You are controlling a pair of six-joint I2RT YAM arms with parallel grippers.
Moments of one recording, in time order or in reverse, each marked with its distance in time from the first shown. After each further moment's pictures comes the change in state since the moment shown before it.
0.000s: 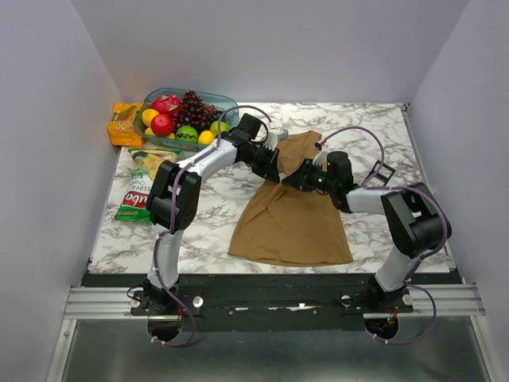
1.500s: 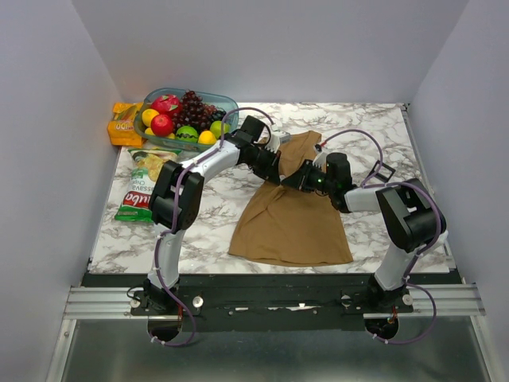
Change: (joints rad) left arm -0.019 0.012 0.000 0.001 -0.031 0.000; right arm -0.006 0.055 0.000 0.062 -0.011 0.069
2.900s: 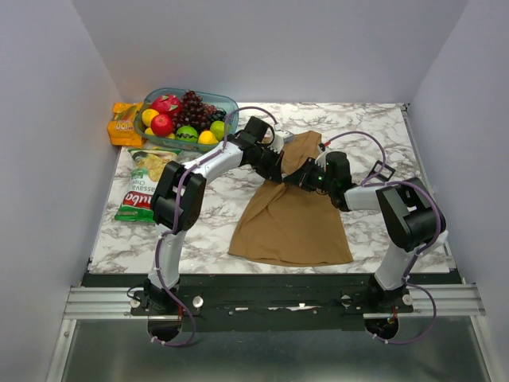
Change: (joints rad) left arm -0.025 0.003 0.000 0.038 -0.074 0.008; right arm -0.015 0.009 0.019 -0.045 0.086 0.099
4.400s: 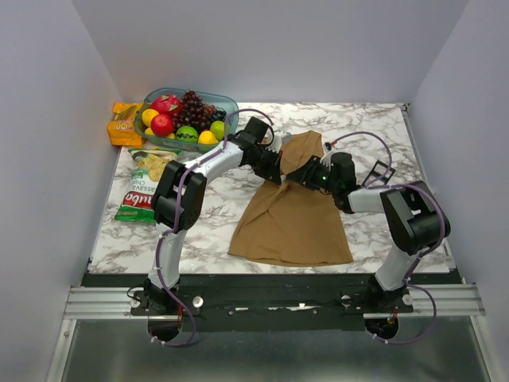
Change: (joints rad) left arm 0.007 0.014 0.012 -0.020 -0.029 -0.109; right arm -0.016 -0.023 -0.036 0.046 0.015 0.004
